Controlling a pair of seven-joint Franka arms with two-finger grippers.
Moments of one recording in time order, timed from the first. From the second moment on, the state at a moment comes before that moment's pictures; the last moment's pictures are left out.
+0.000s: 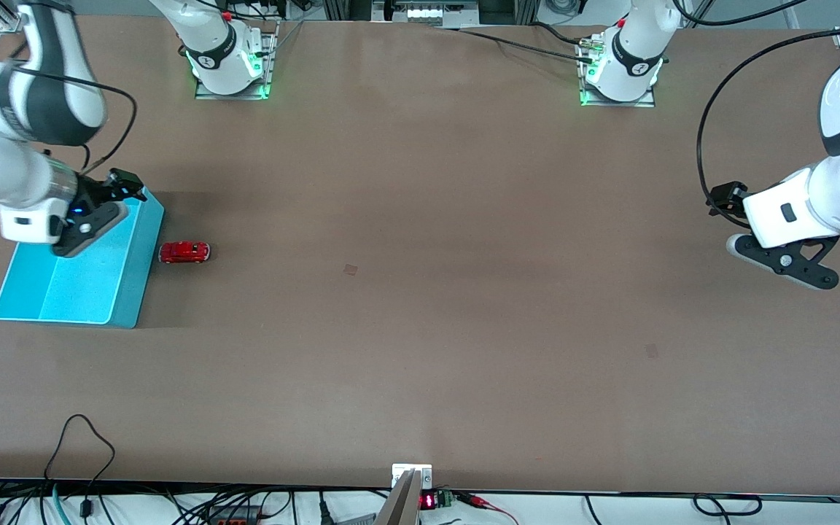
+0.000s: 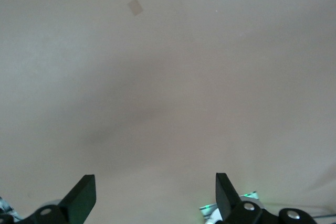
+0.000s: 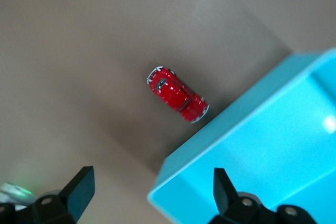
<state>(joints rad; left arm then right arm) -0.01 0.31 -0.10 -1.33 0.12 1.36 0.27 -0.27 0.09 0.24 -2.07 -0.09 1.99 -0.85</state>
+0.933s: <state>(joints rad) 0.00 0.01 -0.07 -1.67 -0.01 1.70 -0.15 -0.27 0.26 0.25 -2.31 -0.12 2.51 -1.32</state>
